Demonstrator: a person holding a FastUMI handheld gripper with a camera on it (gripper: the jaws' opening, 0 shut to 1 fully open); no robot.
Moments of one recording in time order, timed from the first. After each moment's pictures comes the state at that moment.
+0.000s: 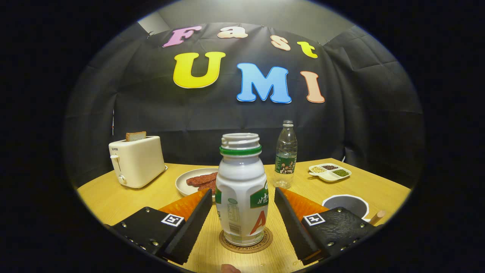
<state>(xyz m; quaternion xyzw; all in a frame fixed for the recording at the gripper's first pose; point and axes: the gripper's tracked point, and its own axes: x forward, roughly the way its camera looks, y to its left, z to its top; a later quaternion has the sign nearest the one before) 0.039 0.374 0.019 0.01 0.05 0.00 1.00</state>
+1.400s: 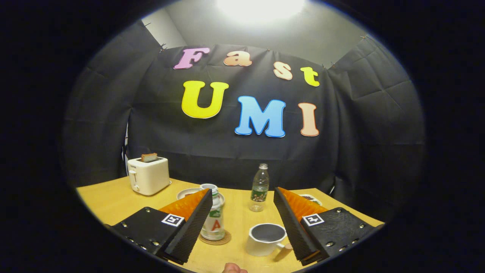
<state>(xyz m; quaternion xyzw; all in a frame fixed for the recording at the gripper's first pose) -0.050 0.265 0.105 -0.05 -0.04 0.02 1.00</state>
